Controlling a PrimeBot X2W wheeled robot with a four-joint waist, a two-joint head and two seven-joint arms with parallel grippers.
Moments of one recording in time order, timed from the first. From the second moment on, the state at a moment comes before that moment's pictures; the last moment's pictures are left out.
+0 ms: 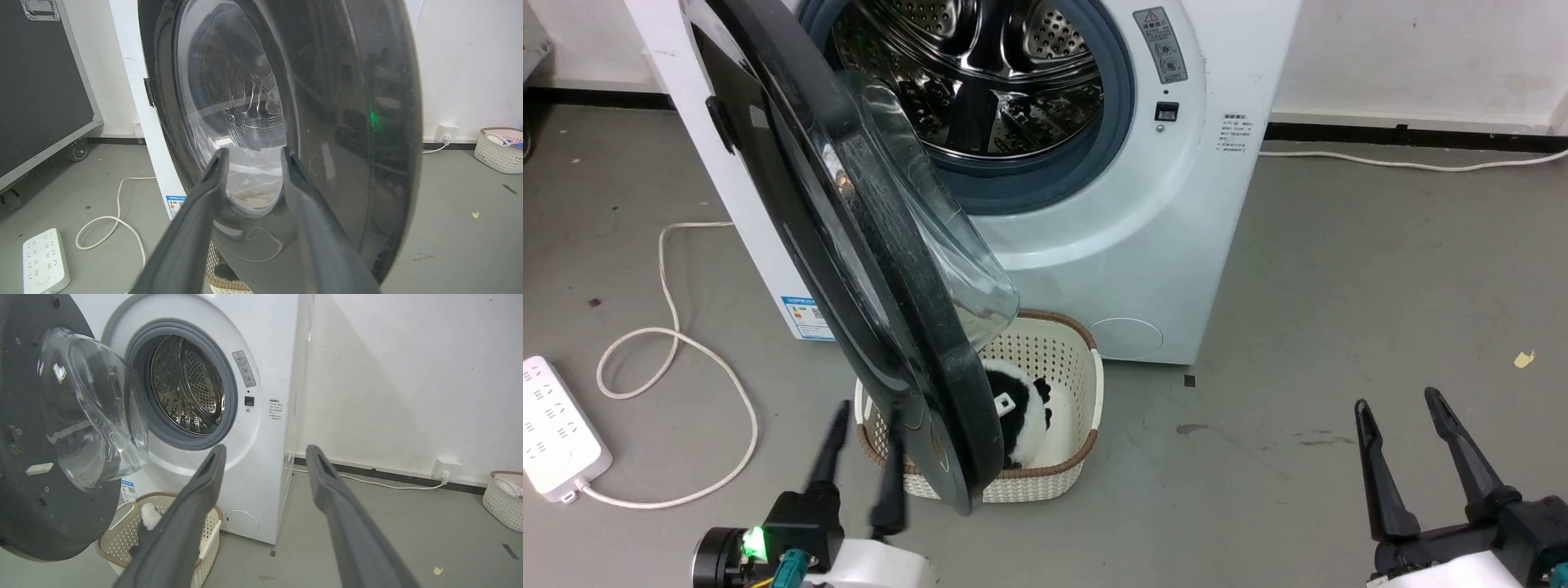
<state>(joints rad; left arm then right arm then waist) 0.00 0.05 -0.11 0.07 -0.06 0.07 -0.26 0.07 -0.06 -0.08 -0.07 0.03 0.13 -0.26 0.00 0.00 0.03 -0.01</state>
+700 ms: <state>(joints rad) -0.20 0.05 0.07 -0.30 -0.10 0.08 -0.26 0.06 -0.06 -0.06 -0.07 0.03 0.13 -0.26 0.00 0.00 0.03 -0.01</state>
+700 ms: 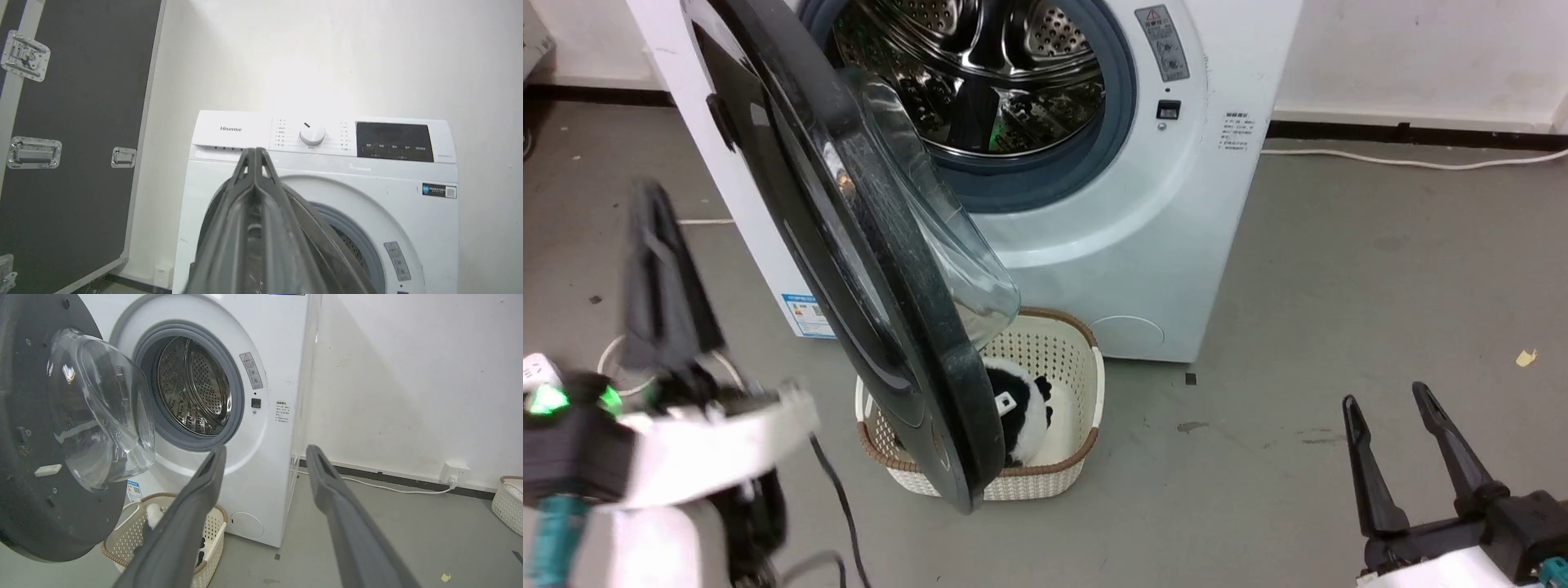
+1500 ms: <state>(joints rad) -0.24 0.05 -0.47 -0.09 -0.19 0.11 -0.15 0.04 -0.05 -0.08 -0.04 0.07 0.13 -0.26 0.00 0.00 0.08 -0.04</state>
